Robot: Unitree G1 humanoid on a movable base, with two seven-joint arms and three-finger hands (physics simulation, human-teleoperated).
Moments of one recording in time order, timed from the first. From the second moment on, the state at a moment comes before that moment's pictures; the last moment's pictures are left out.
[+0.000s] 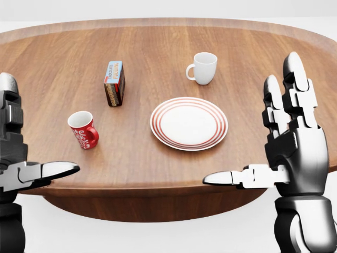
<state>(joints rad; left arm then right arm) -0.08 0.05 0.16 -0.54 -0.40 0.09 0.08 -0.08 -0.06 -0.09 -0.47 0.12 0.09 0.04</state>
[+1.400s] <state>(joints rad) -0.09 0.07 0.20 -0.61 -0.48 0.09 0.11 -0.07 -0.04 -0.07 -0.56 0.10 0.09 0.07</state>
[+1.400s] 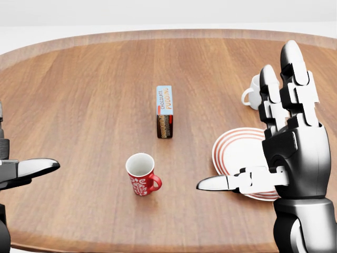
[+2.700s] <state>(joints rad) -0.08 0.08 0.22 -0.61 -0.50 0.09 0.11 -0.05 -0.02 0.05 -0.56 -0.10 0.09 0.12</state>
